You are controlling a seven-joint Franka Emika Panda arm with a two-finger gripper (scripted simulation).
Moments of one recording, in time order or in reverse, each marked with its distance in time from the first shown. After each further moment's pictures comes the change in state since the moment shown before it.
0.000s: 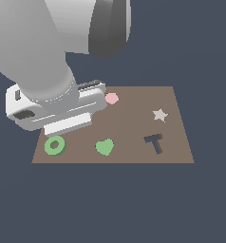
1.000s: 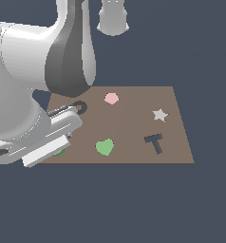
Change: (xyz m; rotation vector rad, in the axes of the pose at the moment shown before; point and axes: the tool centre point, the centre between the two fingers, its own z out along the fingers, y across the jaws) arm 0.032 0.075 0.035 0.010 0.026 -0.202
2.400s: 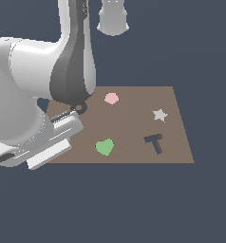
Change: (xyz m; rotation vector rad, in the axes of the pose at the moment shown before) arm 0.002 0.003 0.020 0.000 0.001 -0.009
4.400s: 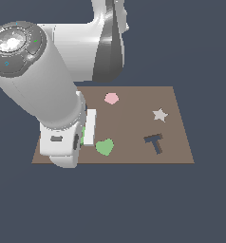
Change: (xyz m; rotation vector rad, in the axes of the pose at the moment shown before) arm 0.013 -0.076 -0.005 -0.001 0.001 -0.986
